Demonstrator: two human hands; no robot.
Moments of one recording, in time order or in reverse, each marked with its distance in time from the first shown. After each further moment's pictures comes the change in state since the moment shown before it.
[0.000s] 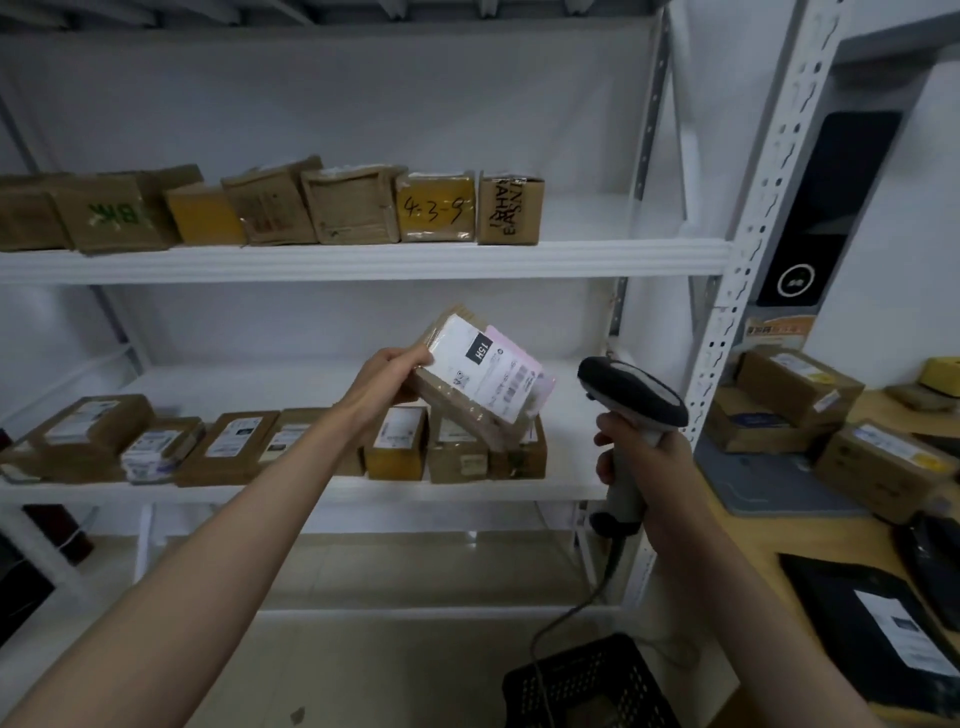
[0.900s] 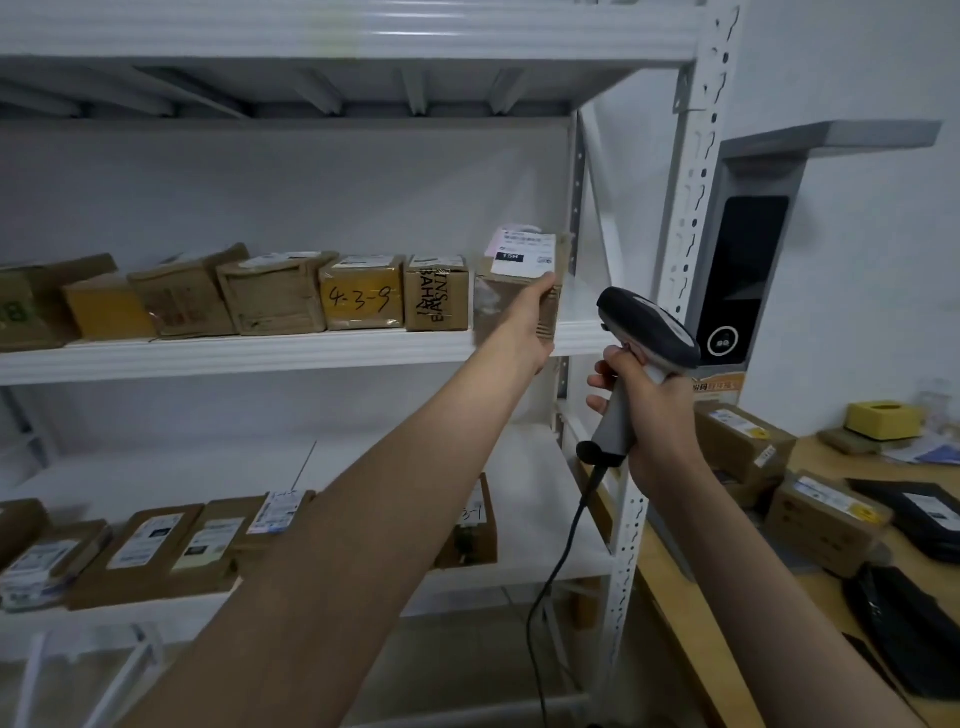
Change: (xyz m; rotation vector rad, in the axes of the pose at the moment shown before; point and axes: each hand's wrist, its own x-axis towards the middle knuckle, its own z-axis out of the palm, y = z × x) left_hand 0.051 0.203 0.205 -0.666 -0.144 -0.194; right_hand 0.085 -0.120 -0.011 0.206 0.196 -0.202
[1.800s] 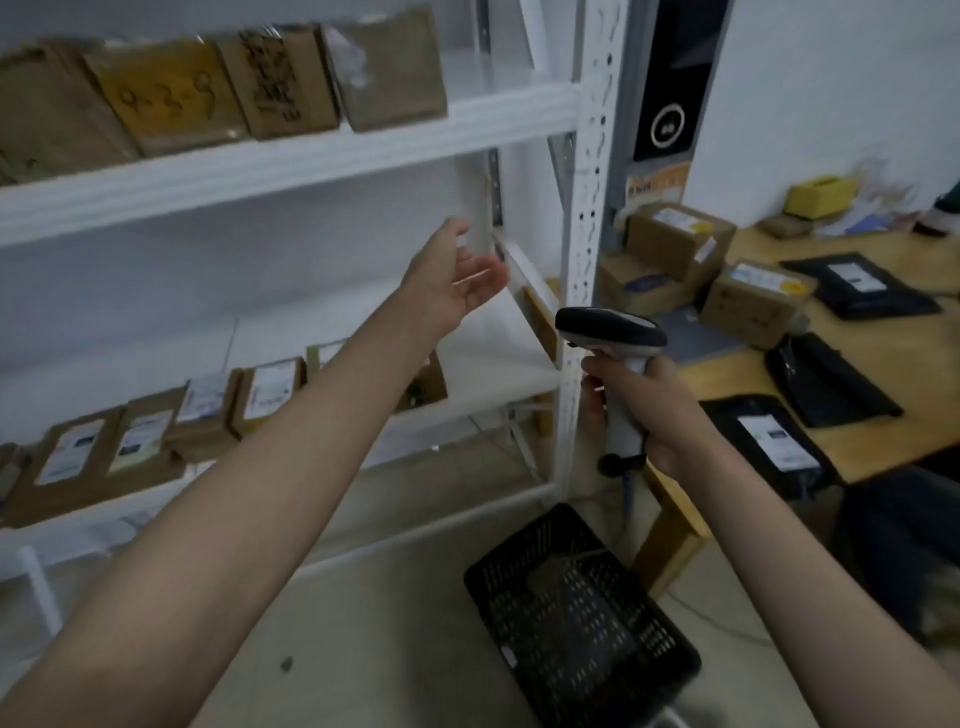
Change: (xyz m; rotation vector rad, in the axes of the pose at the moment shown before) left_hand 0.019 -0.130 -0.065 0.061 -0.004 -0.211; right_hand -0.075 0.082 -0.137 -0.319 0.004 0.445
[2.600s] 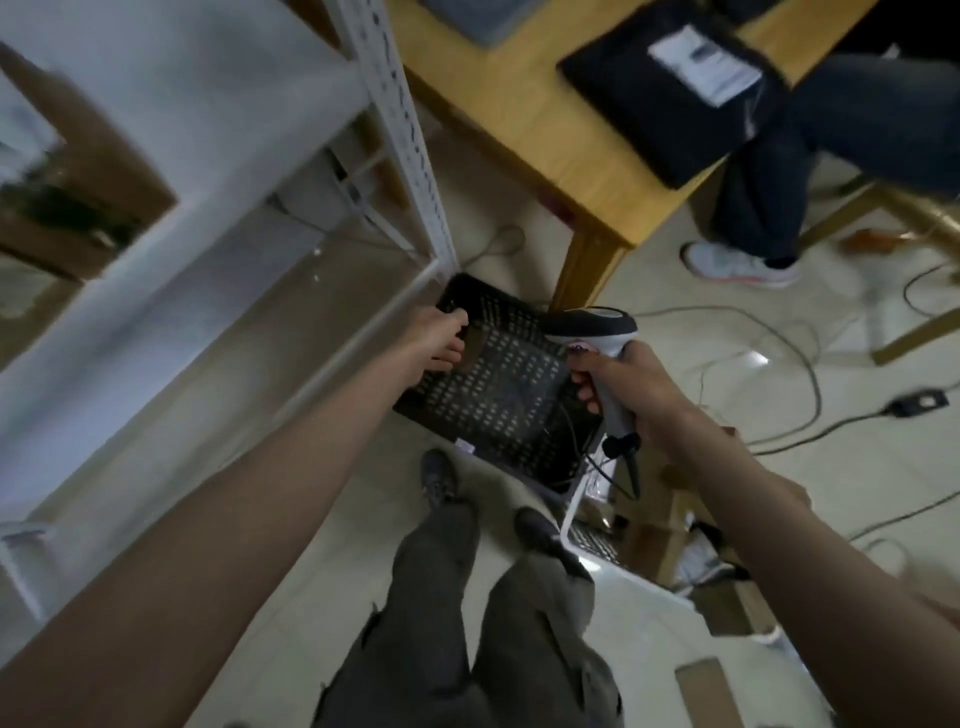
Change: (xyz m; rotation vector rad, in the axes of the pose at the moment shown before) left_hand 0.124 -0.415 -0.122 1.142 -0.270 -0.549; right_hand -0.017 0.334 -0.094 0.034 0.393 0.609
